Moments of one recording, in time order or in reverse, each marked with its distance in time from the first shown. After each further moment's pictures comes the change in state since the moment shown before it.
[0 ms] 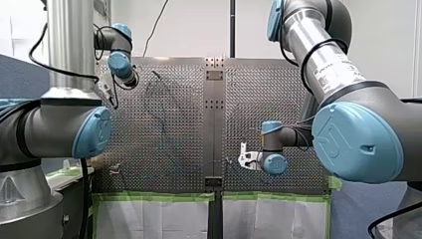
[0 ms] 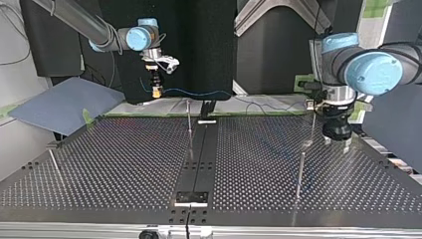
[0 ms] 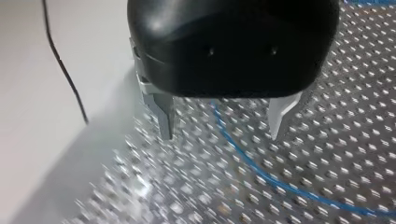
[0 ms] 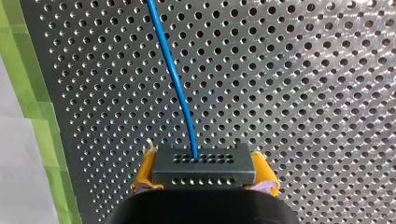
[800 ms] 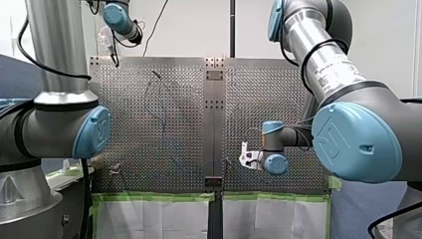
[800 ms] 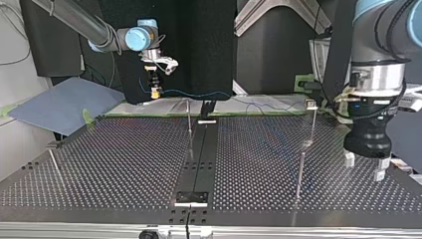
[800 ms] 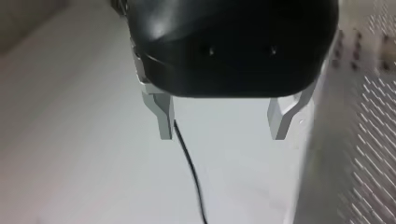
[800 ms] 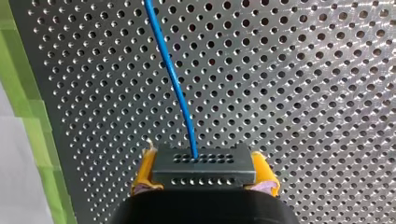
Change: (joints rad) left arm -0.038 0.207 0.207 -0.207 0.105 0.061; right arm -0.007 0.000 -0.001 -0.017 0.004 0.011
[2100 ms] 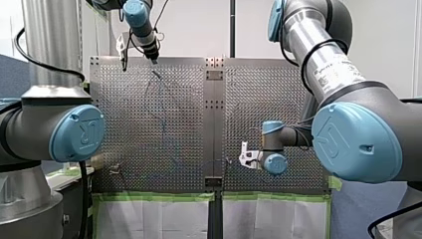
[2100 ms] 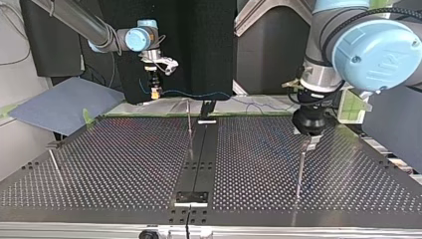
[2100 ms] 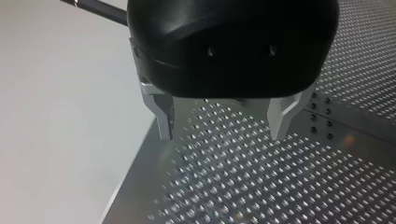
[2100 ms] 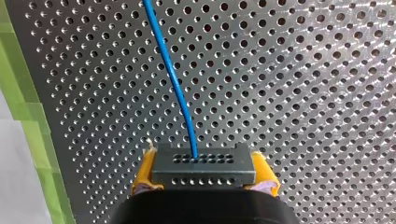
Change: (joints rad) left arm -0.236 -0.164 0.107 -0.357 -0.198 0.138; right arm 0.000 0.000 -0.004 0.002 -0.003 0.004
